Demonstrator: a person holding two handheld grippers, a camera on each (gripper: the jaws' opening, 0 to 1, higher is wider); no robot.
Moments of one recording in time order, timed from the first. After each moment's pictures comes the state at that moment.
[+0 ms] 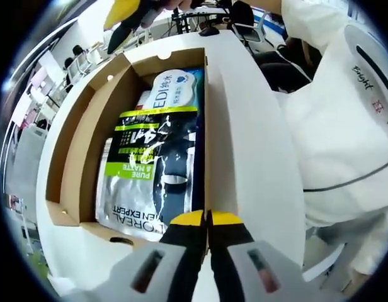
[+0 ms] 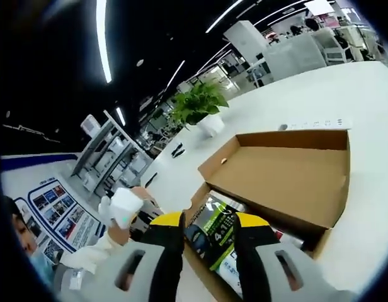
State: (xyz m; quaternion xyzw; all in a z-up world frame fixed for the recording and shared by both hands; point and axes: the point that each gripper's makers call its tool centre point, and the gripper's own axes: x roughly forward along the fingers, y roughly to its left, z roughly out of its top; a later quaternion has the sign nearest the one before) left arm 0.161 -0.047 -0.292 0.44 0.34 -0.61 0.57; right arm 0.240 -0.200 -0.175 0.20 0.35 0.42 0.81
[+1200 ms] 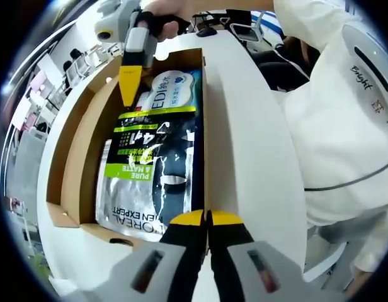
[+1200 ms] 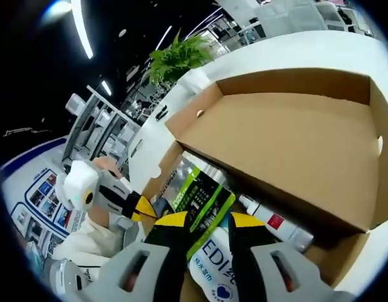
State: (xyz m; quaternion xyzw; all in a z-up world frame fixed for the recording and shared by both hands) left arm 0.160 -0.047 -0.293 0.44 0.33 -0.61 0.57; right arm 0.238 -0.169 -0.268 0.15 0.46 0.42 0.77
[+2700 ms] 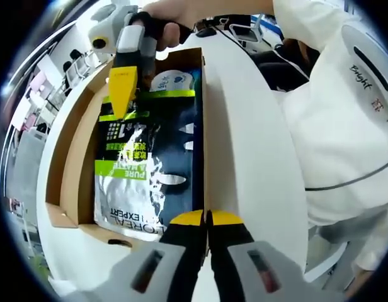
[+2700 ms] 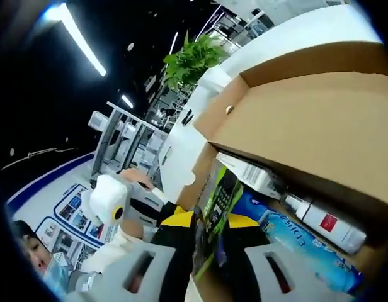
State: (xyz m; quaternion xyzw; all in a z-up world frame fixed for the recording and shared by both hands) left arm 0.161 -0.047 -0.296 0.44 0.33 -0.61 0.57; right arm 0.222 -0.119 -0.244 0.26 0.45 0.48 0.71
